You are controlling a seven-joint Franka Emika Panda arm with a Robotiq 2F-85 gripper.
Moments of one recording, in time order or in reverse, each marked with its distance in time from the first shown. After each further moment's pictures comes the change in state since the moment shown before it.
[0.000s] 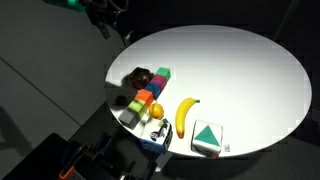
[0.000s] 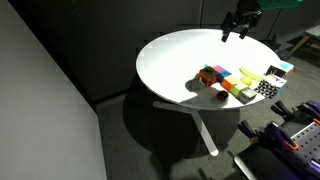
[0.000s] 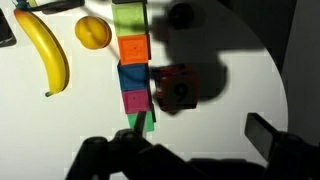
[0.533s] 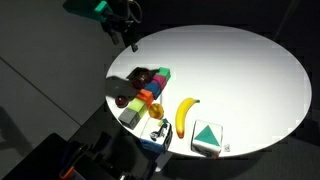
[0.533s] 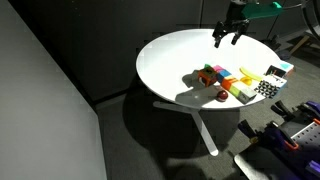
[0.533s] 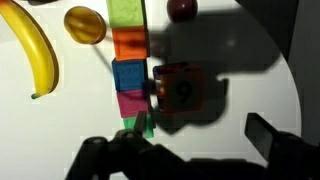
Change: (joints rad) arm 0.000 0.167 -0.007 0.109 -0.005 0.002 -0.007
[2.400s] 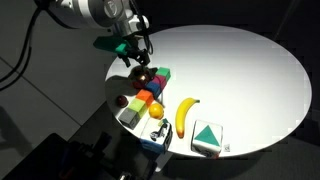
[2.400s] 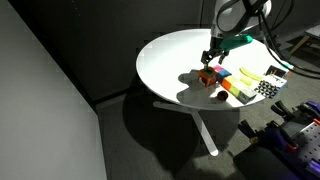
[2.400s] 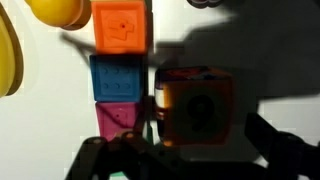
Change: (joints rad) arm 0.099 0.331 -0.056 0.116 -0.136 0.158 0.076
